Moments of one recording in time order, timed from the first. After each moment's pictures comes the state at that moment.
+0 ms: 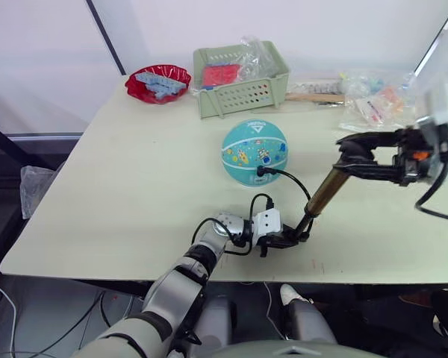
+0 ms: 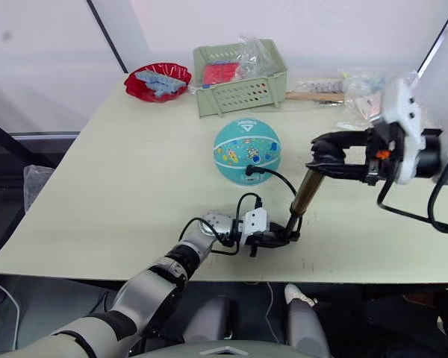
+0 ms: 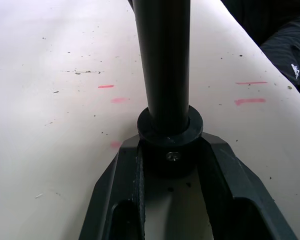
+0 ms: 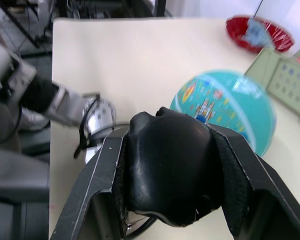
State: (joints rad) left arm -0.65 0.06 -0.34 1.11 0.11 -0.54 -1.10; right arm -0.53 -1.06 -0.21 -0.41 0.89 0.78 1.02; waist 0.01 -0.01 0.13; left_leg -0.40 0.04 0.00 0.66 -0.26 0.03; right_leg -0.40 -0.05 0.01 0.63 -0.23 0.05
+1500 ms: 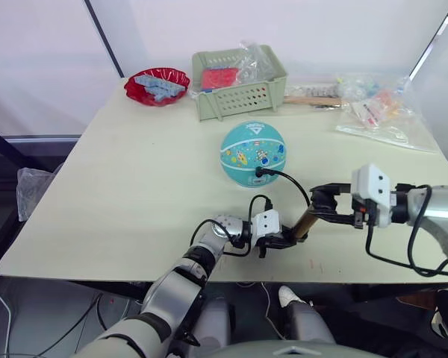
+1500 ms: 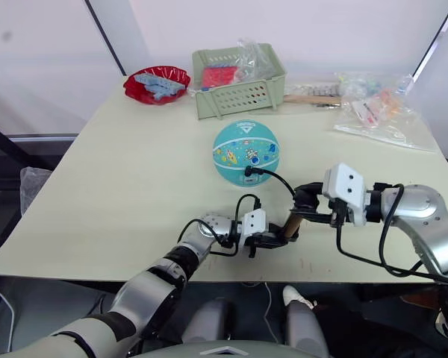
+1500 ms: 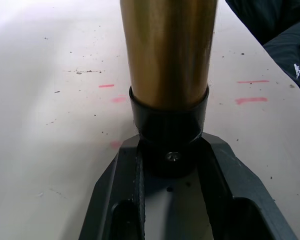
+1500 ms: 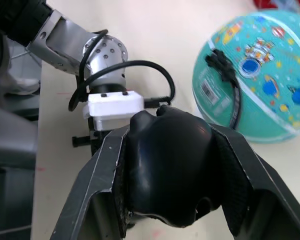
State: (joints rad) left arm -0.65 0.07 -0.34 1.11 0.12 -0.54 -1.09; right arm -0.26 -0.92 0.04 -0.40 0.52 0.42 1.00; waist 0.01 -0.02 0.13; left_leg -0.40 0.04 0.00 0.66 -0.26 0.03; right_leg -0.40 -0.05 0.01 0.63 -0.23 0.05
